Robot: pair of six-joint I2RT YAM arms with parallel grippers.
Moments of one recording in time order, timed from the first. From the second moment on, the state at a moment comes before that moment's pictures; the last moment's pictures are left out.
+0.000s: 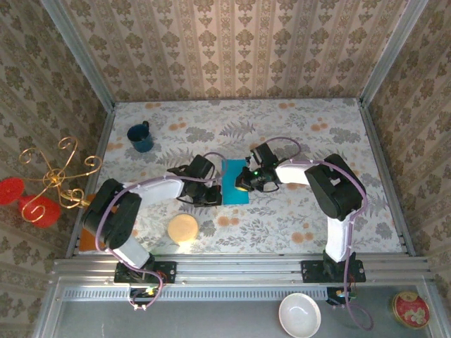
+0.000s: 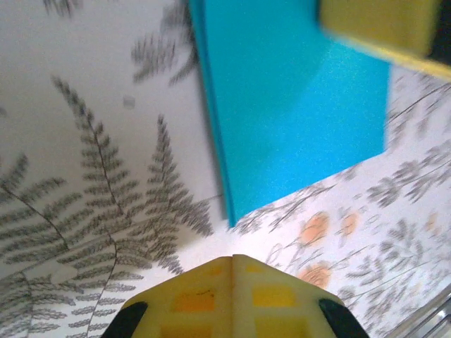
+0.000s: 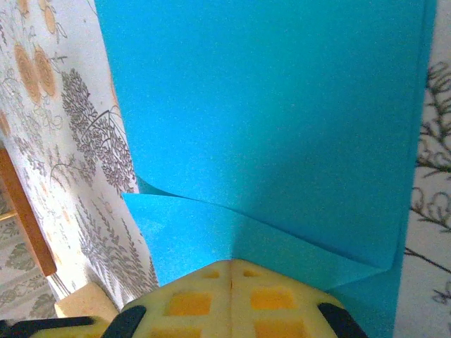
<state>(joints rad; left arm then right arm) -0.67 1.60 0.86 -0.43 0.40 -0.58 0.50 1.94 1.05 -0.11 -0.53 0.82</state>
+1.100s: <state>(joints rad) -0.60 1.81 0.94 -0.11 0.37 -0.79 0.47 1.81 0.87 0.04 -0.48 1.08</state>
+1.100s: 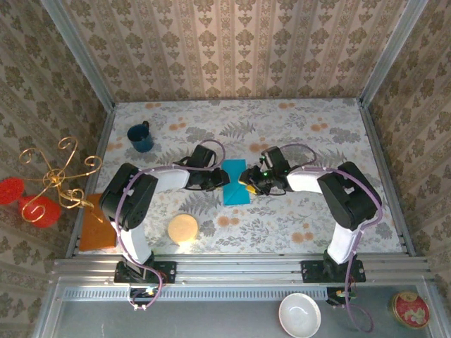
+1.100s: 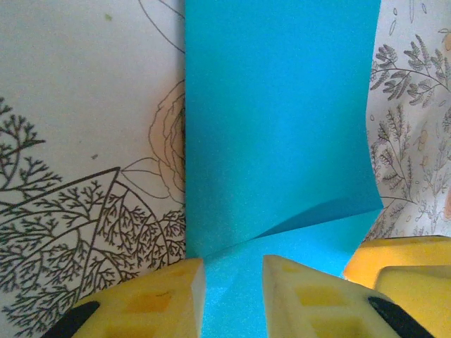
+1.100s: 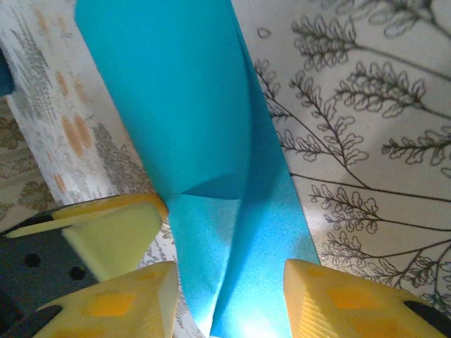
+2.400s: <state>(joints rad) -0.49 1.60 0.82 -0.05 0.46 -0.81 0.50 1.75 0.88 0.18 -0.46 0.97</state>
